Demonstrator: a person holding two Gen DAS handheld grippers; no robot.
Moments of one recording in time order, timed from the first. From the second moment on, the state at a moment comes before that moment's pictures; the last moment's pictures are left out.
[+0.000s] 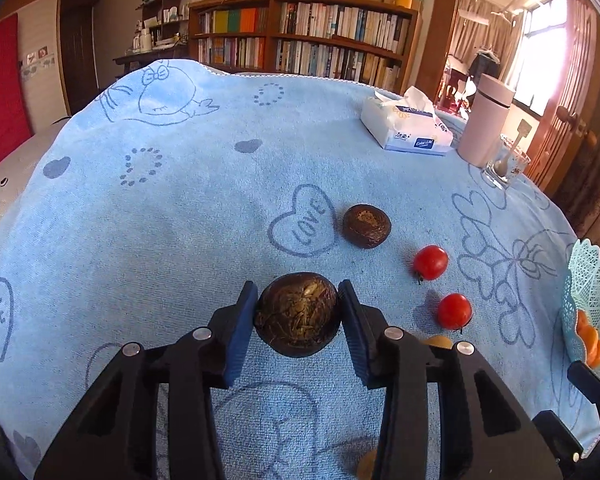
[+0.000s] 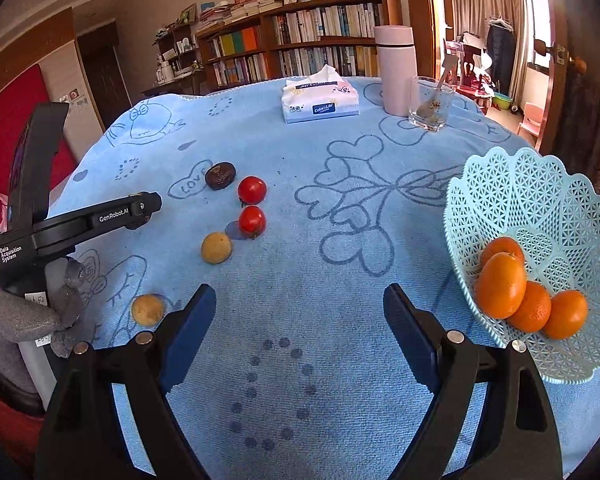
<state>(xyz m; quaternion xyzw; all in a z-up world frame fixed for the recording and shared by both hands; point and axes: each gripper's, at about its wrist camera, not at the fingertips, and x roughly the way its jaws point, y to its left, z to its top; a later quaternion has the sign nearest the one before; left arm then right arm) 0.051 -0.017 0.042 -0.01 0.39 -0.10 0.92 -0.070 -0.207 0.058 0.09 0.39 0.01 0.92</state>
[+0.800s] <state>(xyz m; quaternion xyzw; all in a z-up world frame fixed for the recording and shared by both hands) 0.053 -0.006 0.035 -0.04 0.39 -0.09 0.92 0.023 -0.147 0.031 0.09 0.46 0.07 0.88</state>
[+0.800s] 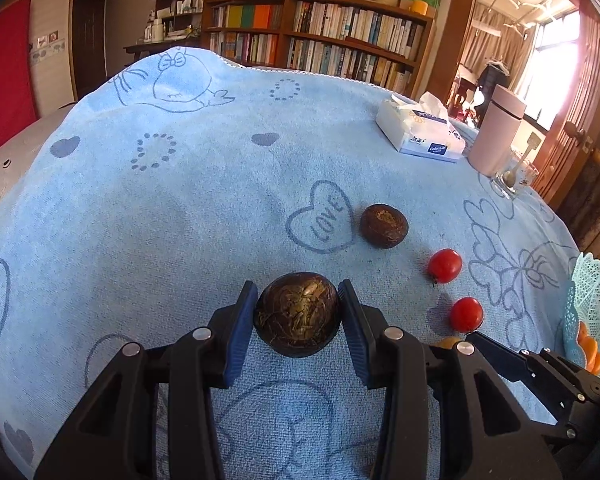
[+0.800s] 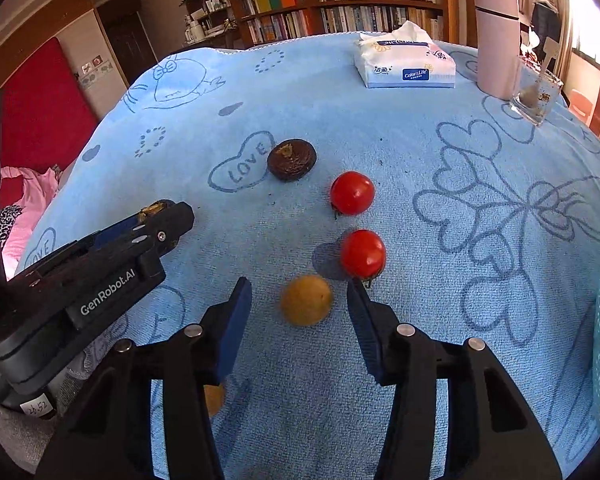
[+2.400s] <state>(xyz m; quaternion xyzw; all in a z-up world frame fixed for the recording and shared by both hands) 0.033 -0.035 0.034 0.00 0.38 -0.13 0.91 -0.059 -0.266 0.077 0.16 0.38 -0.09 0.91</state>
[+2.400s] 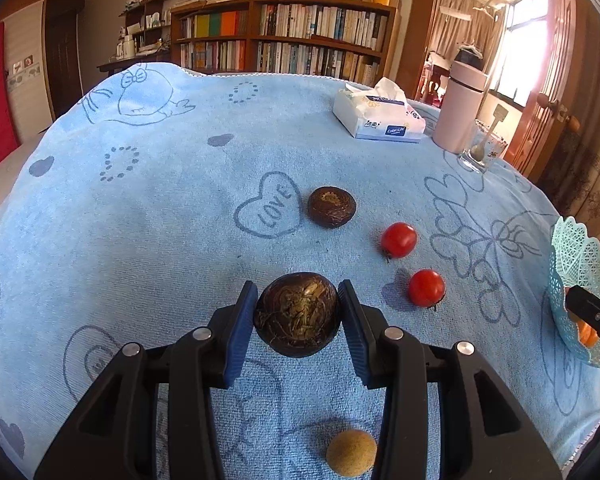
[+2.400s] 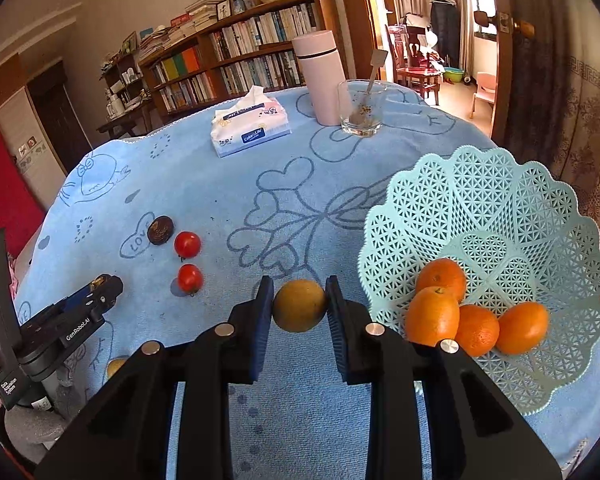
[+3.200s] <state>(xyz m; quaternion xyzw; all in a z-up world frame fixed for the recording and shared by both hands) 0.028 -0.044 0.028 0.02 0.38 -0.13 0.91 -0.114 -0.397 0.064 0.26 0.35 -0.24 0.87</state>
